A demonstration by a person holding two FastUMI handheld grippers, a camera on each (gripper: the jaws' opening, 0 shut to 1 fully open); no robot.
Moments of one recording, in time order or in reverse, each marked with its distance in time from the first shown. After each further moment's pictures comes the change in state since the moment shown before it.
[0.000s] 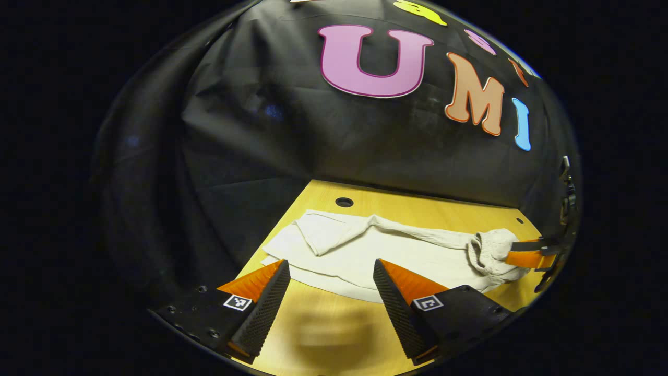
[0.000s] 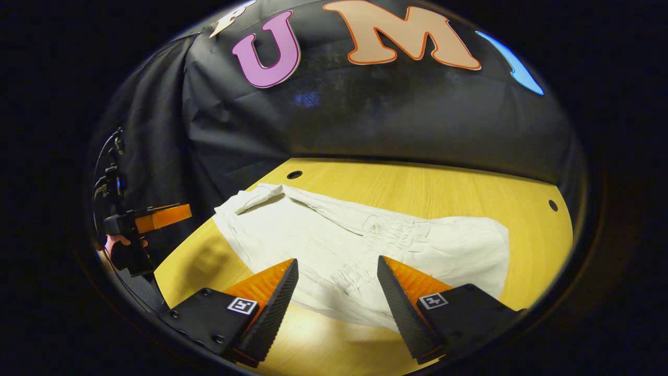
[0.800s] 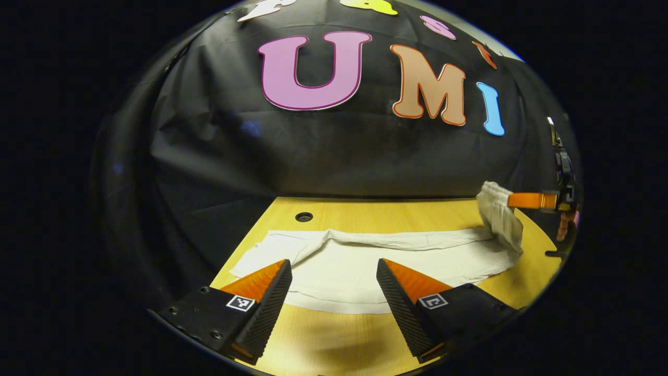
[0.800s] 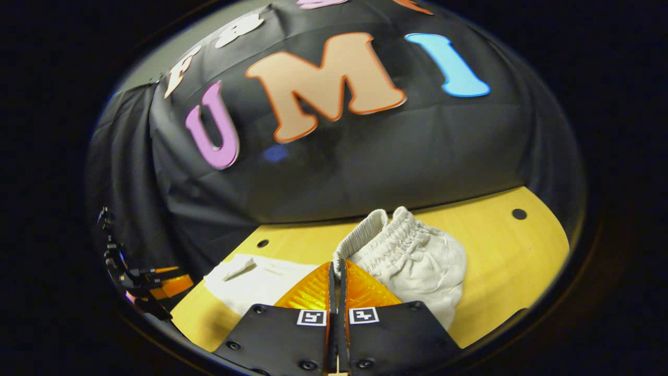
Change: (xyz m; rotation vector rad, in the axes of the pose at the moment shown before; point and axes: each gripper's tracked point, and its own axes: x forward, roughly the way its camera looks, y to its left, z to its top) left arm -0.011 -0.021 0.012 0.119 -0.053 -0.075; right arm 0.000 -0.063 0.057 0.178 -0.215 -0.047
